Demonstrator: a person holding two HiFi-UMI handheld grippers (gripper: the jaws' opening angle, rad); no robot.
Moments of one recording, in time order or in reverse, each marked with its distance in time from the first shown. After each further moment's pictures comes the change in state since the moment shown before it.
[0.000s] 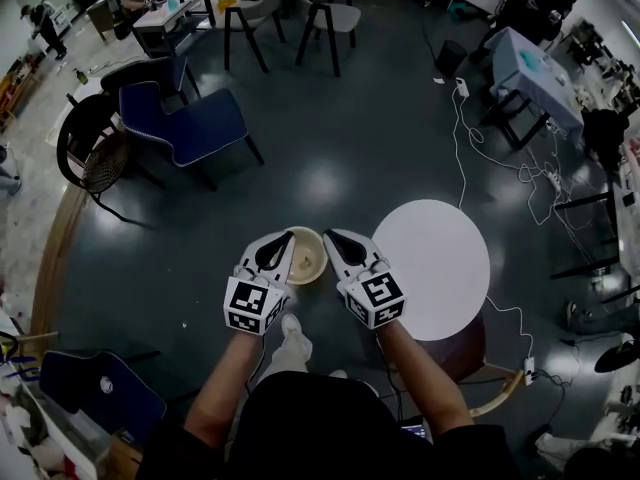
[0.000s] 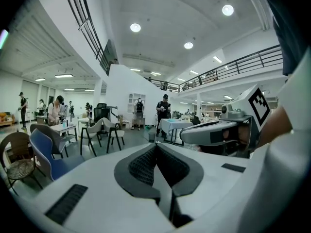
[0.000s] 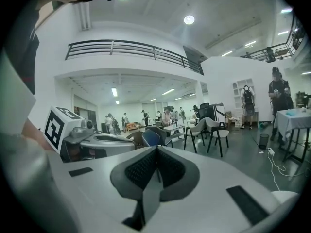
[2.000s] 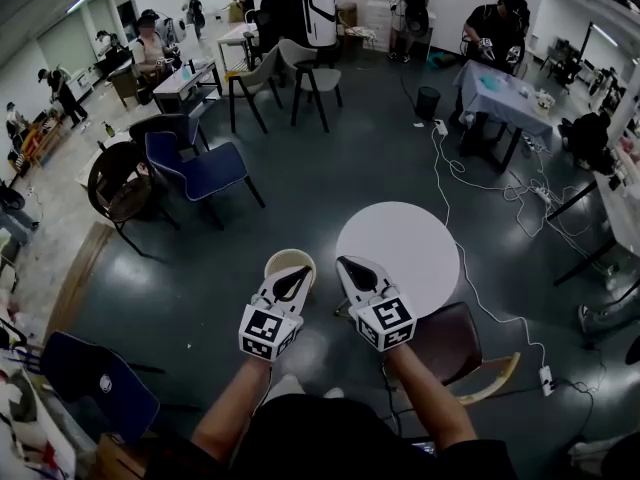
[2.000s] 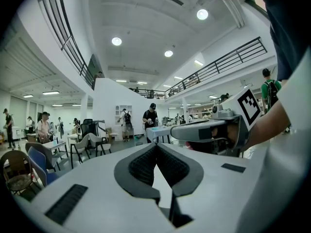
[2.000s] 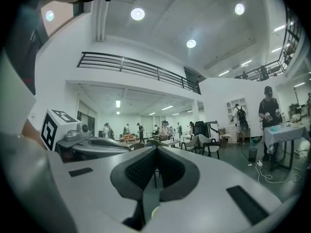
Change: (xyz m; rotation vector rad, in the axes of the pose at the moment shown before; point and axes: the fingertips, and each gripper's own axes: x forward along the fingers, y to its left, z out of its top) left arm -0.159 -0.321 0.024 0.152 -0.097 -0.088; right arm -0.337 0.087 0.000 -0.066 -0.183 -0.052
